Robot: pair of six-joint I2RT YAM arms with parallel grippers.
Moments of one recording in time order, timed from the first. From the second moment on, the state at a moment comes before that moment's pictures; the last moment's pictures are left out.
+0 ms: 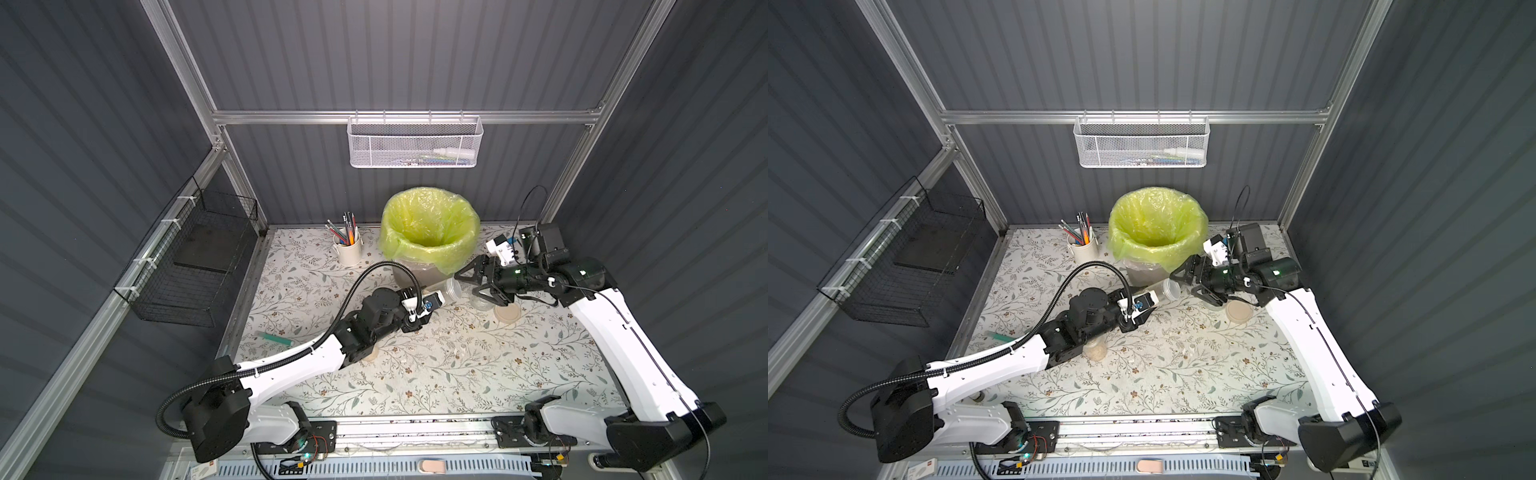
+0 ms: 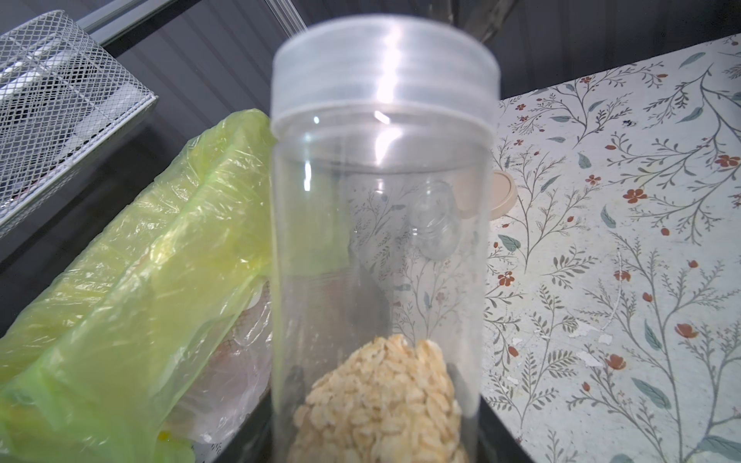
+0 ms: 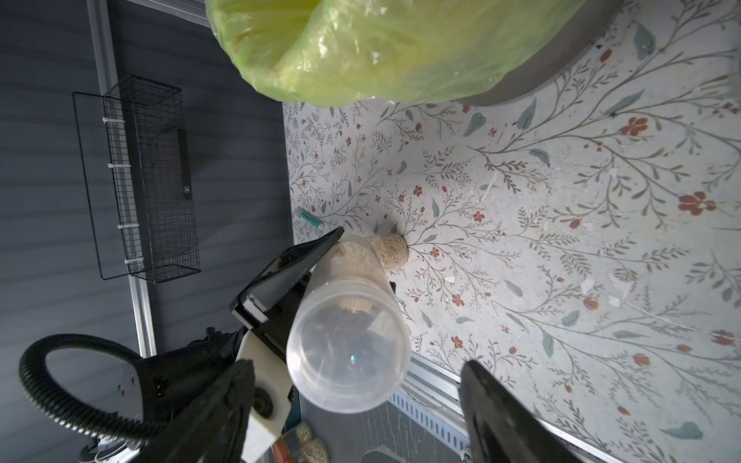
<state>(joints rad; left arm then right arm) -0.96 1.31 0.83 0.21 -0.03 0.58 0.32 1.26 1.45 -1.05 -0.61 0.75</state>
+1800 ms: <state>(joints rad) -0.89 1.26 0.77 0.28 0.17 0.46 0.41 1.33 1.53 -1.13 -0.63 0.28</state>
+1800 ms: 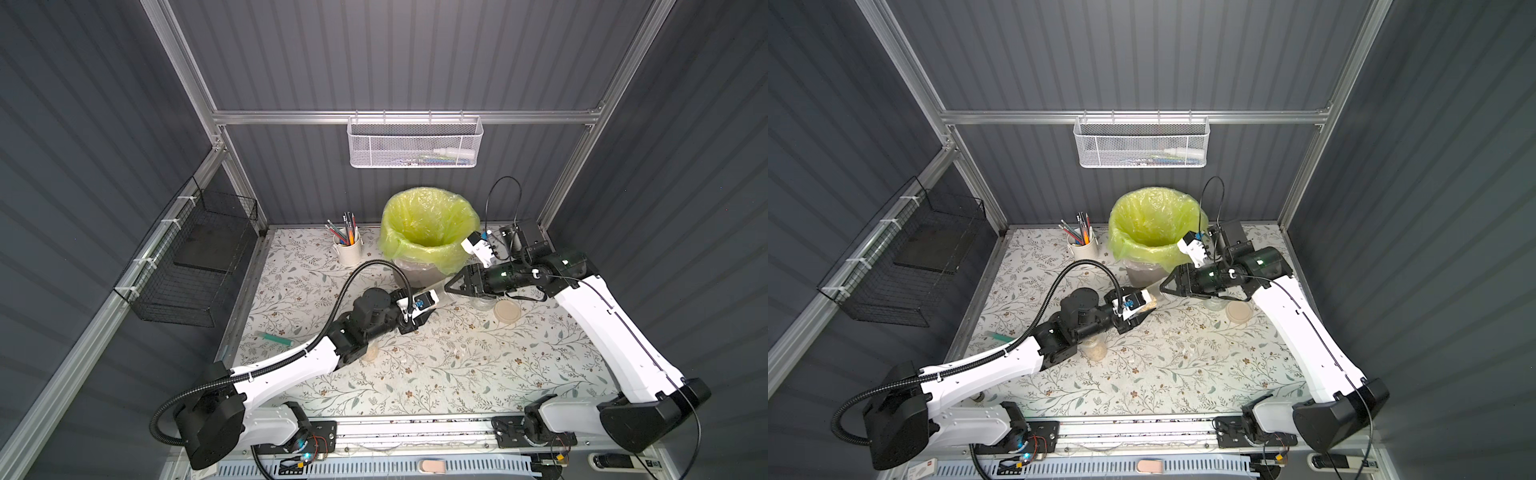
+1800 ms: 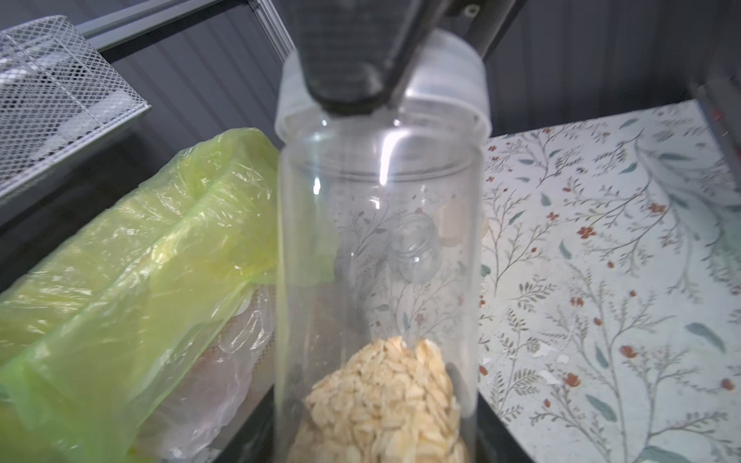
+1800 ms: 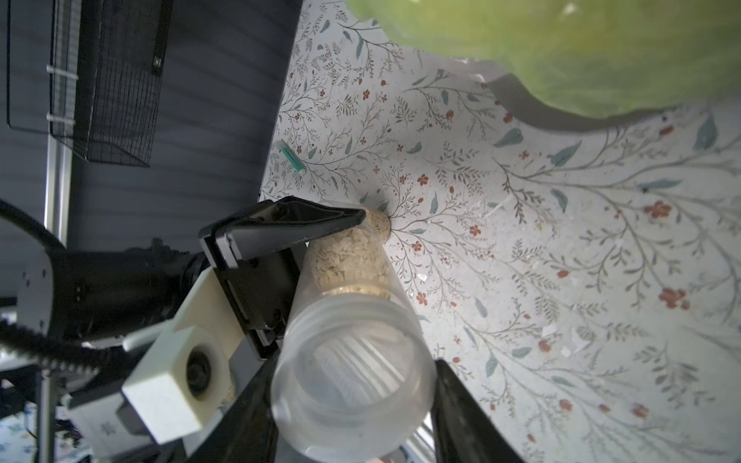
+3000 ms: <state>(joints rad) -0.82 1.26 0.75 0.28 0.36 0.34 0.40 1.24 1.34 -0.99 -0.66 -0.29</state>
